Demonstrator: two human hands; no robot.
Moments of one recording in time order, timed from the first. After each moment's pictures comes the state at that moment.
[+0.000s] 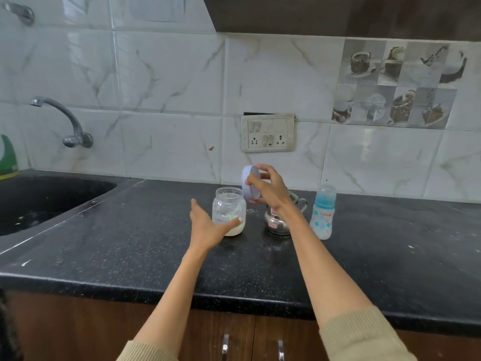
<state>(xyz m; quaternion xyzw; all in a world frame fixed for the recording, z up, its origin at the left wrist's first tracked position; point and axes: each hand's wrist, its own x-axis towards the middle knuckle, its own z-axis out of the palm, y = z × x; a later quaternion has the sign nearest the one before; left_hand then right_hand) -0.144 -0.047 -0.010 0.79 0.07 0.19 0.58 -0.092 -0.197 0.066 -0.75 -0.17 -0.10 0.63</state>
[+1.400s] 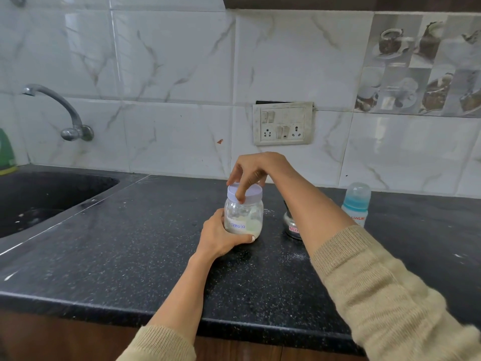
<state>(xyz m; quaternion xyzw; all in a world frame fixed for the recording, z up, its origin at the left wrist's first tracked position) -0.080 -0.015 -0.048 0.83 -0.01 0.18 0.52 -0.043 -0.121 0.132 -0.96 -0.26 0.06 0.03</state>
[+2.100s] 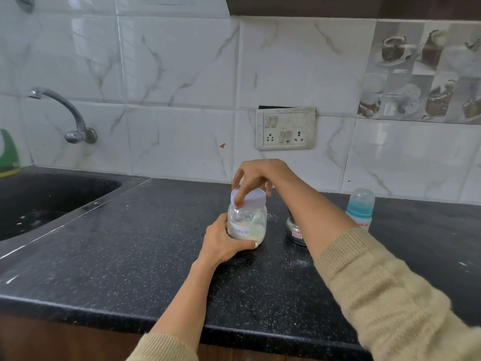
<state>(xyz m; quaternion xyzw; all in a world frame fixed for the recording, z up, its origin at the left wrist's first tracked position) -0.081 -0.015 -0.049 0.83 -0.02 0.18 0.53 -0.046 -0.118 0.131 -0.97 -0.24 0.07 0.03</state>
